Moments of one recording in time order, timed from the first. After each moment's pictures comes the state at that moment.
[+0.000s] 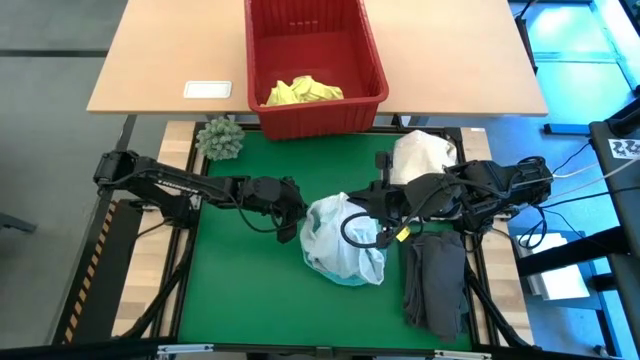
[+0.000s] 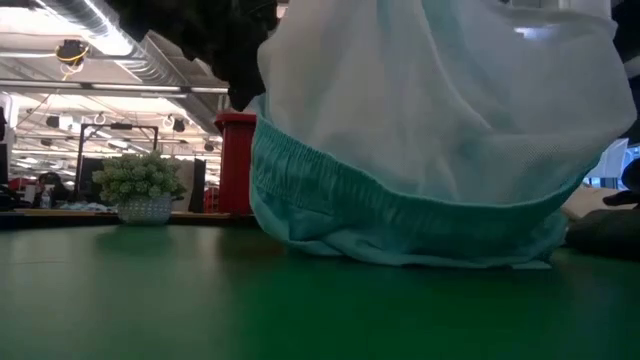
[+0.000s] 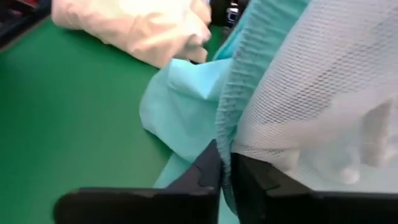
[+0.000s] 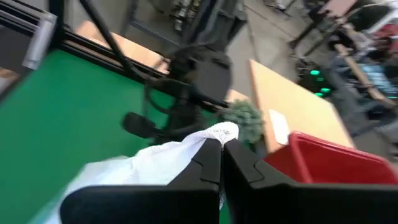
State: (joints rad) left arm -0.03 1.37 0.78 0.09 -0.07 -0.26; right arm 0.36 1.59 2.03 -0.92 0.46 -0.30
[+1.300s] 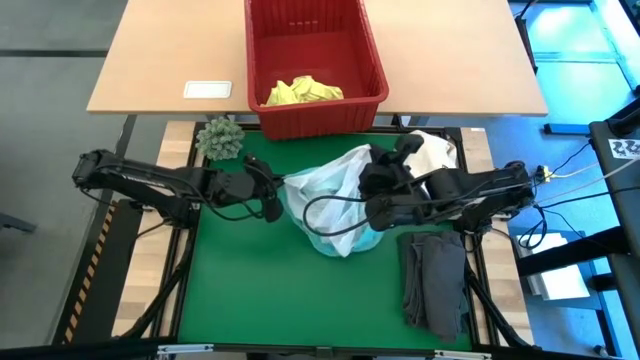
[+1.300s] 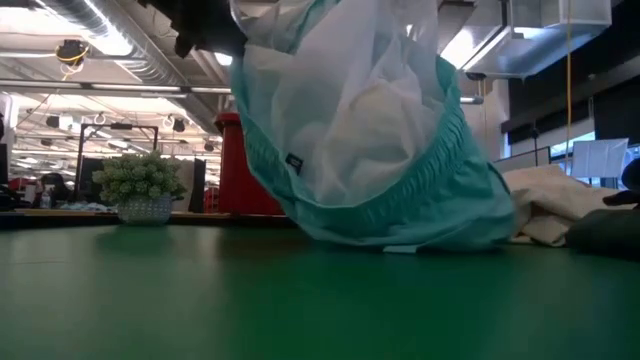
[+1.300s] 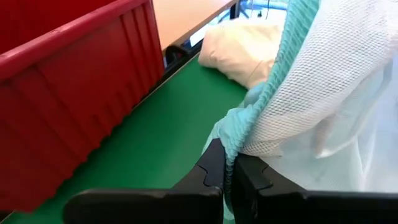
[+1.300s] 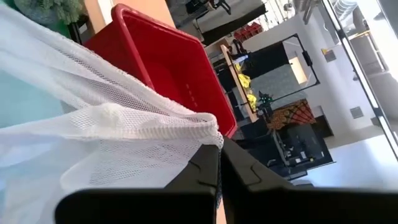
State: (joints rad) left arm -0.10 1.11 0.88 -0.31 -0.61 -0.33; right arm 0.31 1.70 2.03 -1.34 1.27 -0.02
